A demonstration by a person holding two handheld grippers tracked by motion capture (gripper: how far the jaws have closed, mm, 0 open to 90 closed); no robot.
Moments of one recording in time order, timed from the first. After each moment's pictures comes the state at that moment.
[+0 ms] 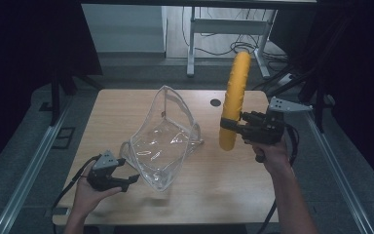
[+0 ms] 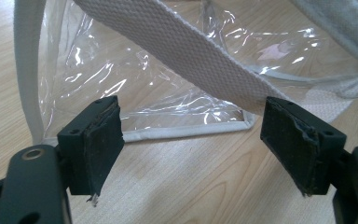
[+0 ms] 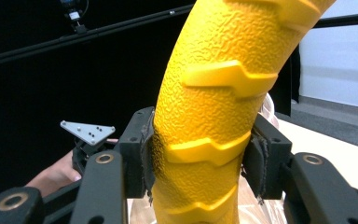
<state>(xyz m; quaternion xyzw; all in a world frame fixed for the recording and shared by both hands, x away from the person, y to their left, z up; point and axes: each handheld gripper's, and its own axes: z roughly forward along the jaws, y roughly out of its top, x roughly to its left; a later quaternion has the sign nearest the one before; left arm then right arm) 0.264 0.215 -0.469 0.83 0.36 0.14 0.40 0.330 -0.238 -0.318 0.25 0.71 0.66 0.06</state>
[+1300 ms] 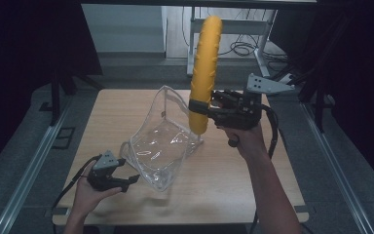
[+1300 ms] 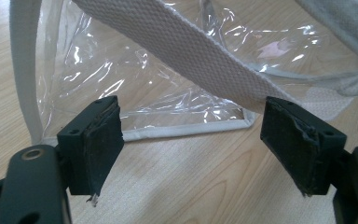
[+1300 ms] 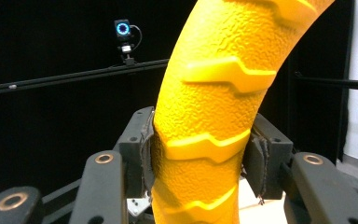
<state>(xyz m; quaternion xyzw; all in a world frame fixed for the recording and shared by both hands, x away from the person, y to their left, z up) 0.264 0.214 -0.469 0.83 0.36 0.13 0.40 0.321 -0.162 -0.253 0.15 0.68 0.71 0.05</state>
